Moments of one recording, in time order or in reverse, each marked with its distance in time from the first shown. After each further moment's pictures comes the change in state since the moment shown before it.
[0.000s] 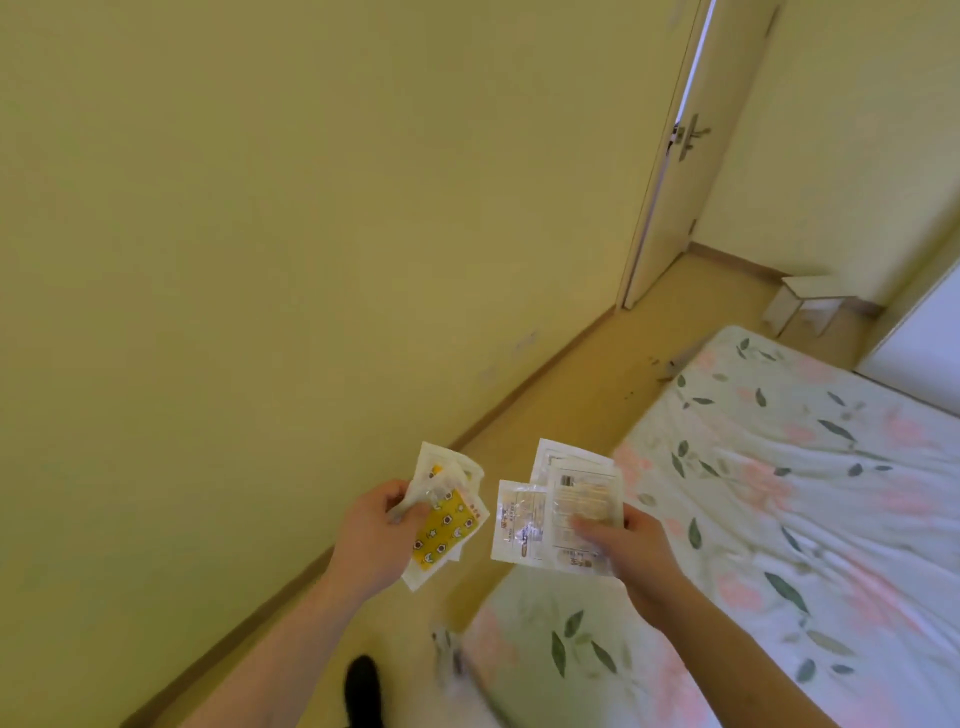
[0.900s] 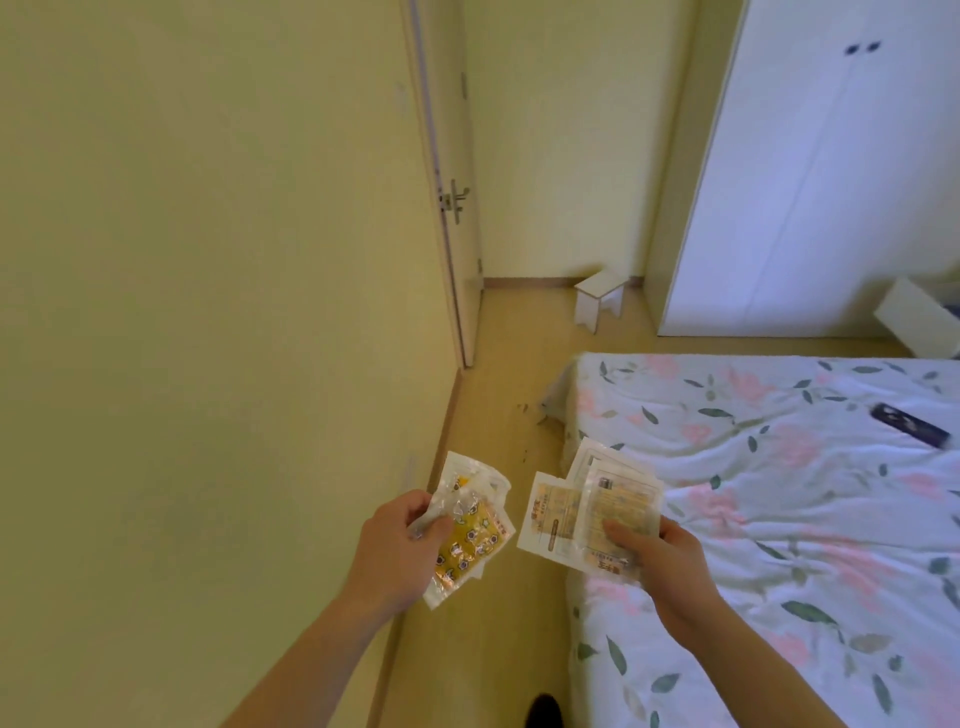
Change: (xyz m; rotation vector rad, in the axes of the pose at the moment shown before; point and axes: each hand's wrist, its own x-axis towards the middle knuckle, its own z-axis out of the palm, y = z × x) left_hand 0.412 0.237 0.044 0.182 -0.523 0.425; right_hand 0.252 -0.166 0.013 0.463 0.632 -0.150
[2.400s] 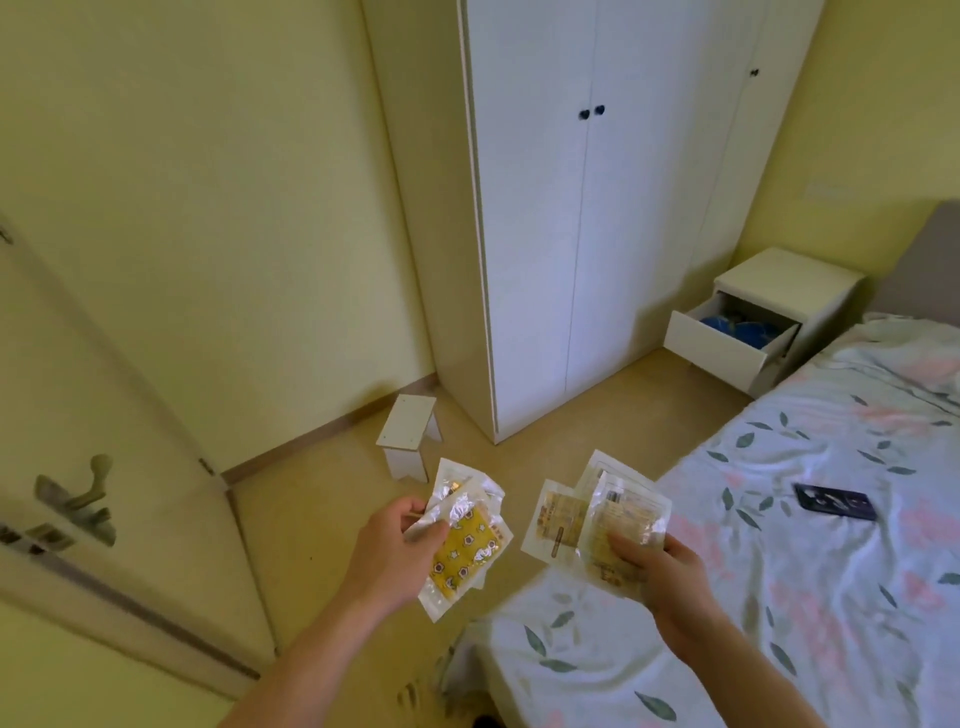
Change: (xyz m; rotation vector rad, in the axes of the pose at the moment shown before) left_hand 0.940 0.381 0.228 0.119 -0.578 0.346; right_hand 0.751 -0.340 0.003 0.364 0.680 -0.087
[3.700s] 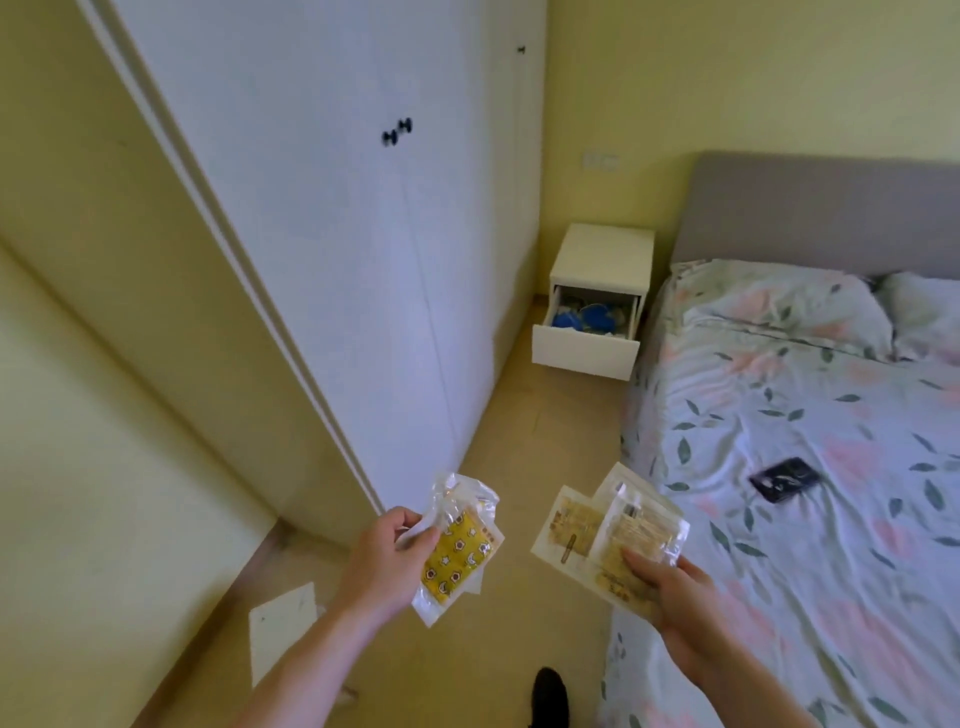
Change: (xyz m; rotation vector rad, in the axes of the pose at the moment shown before) left_hand 0.599 0.157 0.055 0.192 -0.561 0.224; right_hand 0.385 -0.137 0.148 0.404 0.590 0.014
